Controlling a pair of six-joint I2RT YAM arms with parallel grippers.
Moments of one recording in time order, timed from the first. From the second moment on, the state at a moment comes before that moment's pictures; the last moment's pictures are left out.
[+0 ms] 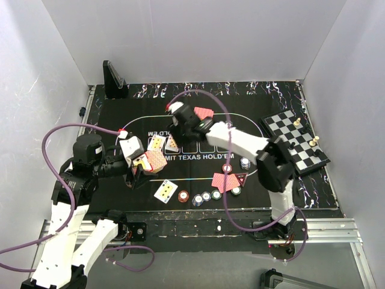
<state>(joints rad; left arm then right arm) -0.24 0.71 1.10 -0.93 0.85 0.42 0.94 2.03 1.63 -0.45 0.18 0.10</state>
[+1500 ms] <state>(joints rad) -0.24 0.89 1.03 -0.78 0.82 0.53 0.84 1.71 1.41 -0.10 -0.87 0.95</state>
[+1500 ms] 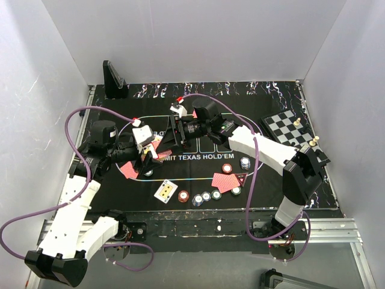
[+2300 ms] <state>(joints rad) -0.24 0.86 1.03 -0.79 0.82 0.50 0.78 1.65 1.33 -0.01 -0.90 1.04</state>
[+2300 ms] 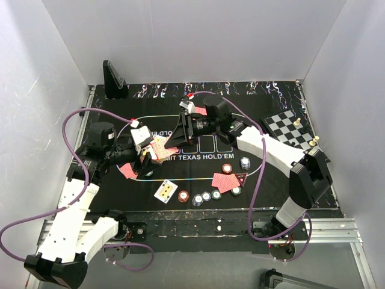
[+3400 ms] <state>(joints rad) -0.24 0.82 1.03 -0.80 0.83 0.50 0.50 1.49 1.48 -0.47 -0.79 0.72</state>
